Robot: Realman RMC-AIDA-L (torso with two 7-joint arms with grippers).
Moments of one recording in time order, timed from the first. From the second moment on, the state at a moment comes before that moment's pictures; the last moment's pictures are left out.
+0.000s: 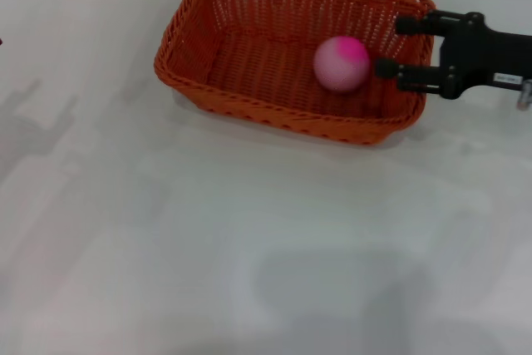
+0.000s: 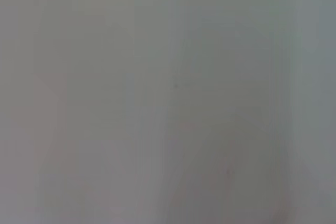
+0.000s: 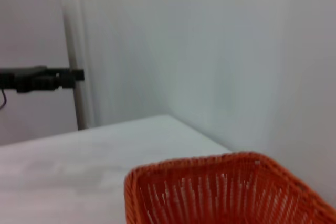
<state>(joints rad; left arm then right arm) -0.16 -2.08 -2.30 -0.75 1.29 -1.32 2.12 0.35 2.00 -0.93 -0.77 1.48 1.43 -1.87</state>
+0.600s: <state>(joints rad) -0.15 -2.08 -2.37 -0.66 1.19 -1.32 2.25 0.20 2.00 -0.36 -0.50 1.54 1.59 -2.06</state>
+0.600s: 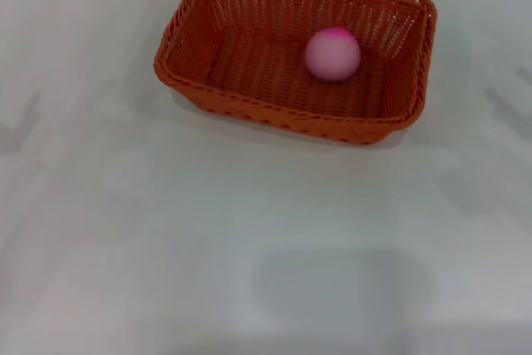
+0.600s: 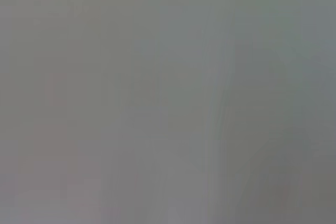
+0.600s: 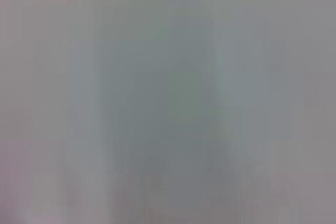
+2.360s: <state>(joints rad) -0.16 -2.08 -2.37 -0.46 0.88 -1.36 2.40 0.19 2.01 -0.14 0.04 1.60 1.57 -2.83</state>
